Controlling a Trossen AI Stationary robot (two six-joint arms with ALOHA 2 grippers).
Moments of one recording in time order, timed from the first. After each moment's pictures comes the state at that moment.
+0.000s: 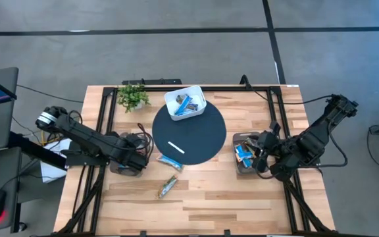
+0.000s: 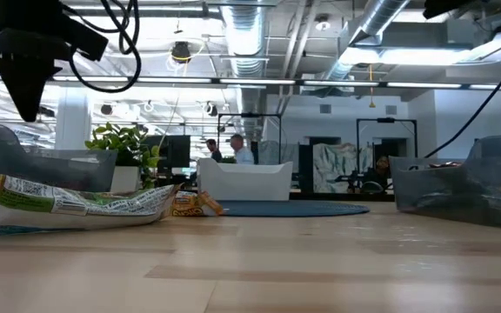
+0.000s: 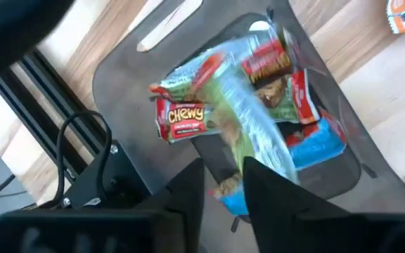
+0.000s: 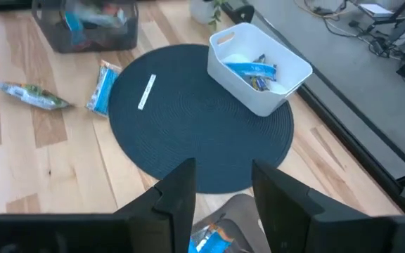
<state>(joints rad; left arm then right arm) -0.38 1.37 1.01 -1.42 -0.24 -1.21 0.73 1.11 1.13 -1.24 0.90 0.91</state>
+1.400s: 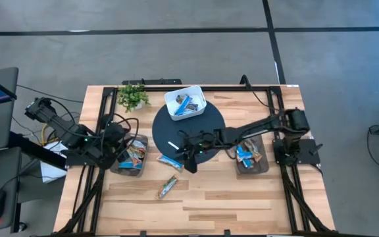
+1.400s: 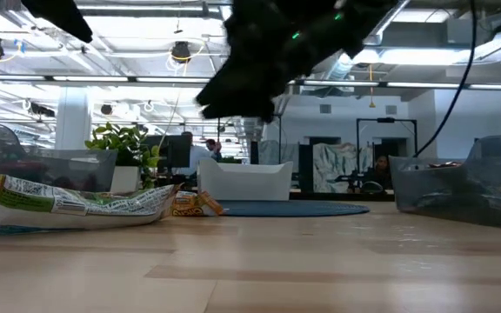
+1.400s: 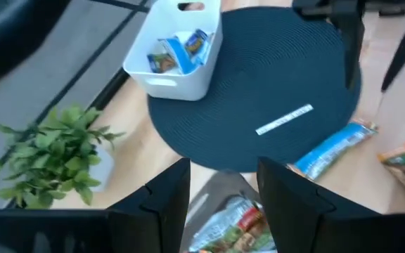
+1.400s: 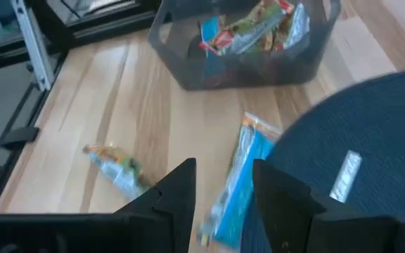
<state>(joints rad) -0.59 0.97 1.05 -1.34 -0.82 -0.91 0.08 1.88 1.20 0.10 -0.12 0.21</state>
